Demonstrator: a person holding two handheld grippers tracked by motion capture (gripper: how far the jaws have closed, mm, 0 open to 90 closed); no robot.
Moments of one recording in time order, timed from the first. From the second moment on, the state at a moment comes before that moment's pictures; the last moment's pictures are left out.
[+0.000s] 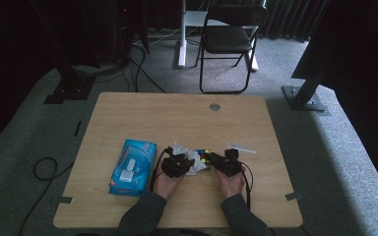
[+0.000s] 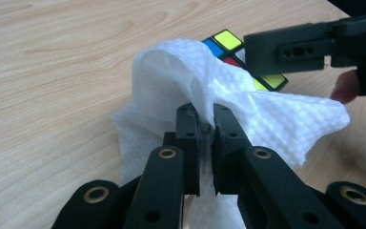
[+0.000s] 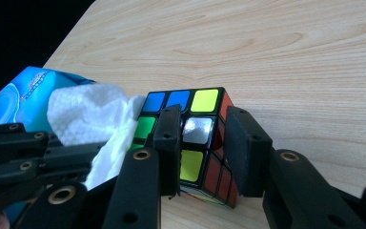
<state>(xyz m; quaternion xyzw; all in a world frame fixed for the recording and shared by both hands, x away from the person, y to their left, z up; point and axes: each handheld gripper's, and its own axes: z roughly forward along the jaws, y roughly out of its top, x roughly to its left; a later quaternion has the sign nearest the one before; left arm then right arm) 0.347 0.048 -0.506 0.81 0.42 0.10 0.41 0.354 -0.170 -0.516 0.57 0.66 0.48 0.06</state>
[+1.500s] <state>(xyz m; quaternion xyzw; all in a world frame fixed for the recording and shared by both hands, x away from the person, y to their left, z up) 0.348 0.043 -0.534 0.83 0.42 0.14 0.34 0.354 -0.170 -0.515 0.58 0.66 0.48 0.06</state>
